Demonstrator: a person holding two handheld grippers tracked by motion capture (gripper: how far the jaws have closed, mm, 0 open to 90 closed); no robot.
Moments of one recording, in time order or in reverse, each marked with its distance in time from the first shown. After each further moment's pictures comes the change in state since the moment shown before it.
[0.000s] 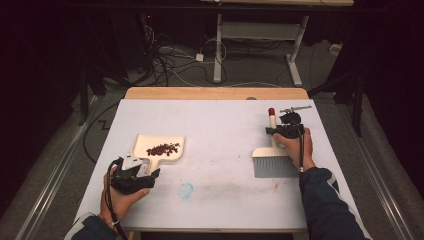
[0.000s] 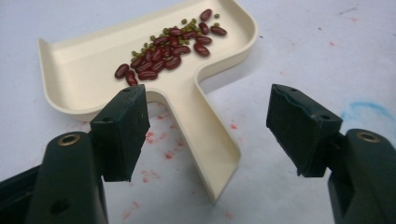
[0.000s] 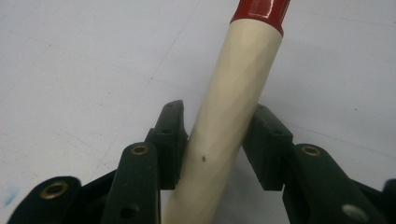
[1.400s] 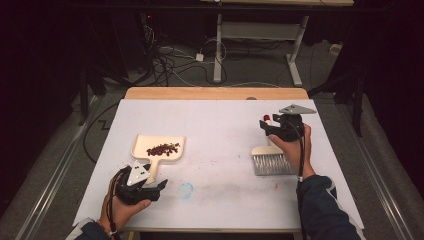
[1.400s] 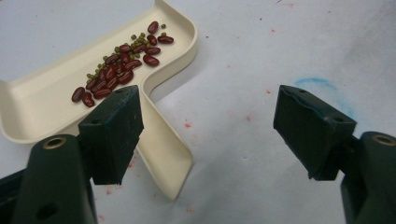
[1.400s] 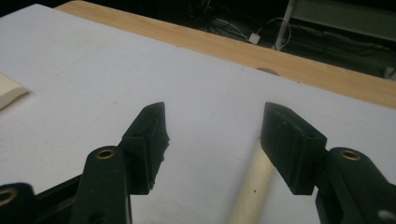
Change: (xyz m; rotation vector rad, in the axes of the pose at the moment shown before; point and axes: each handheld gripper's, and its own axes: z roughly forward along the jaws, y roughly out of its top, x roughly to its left) left arm -0.021 -0.007 -0.005 -0.039 -0.061 0.164; right arm 0.047 0.004 -0.051 -0.288 -0.024 -0.140
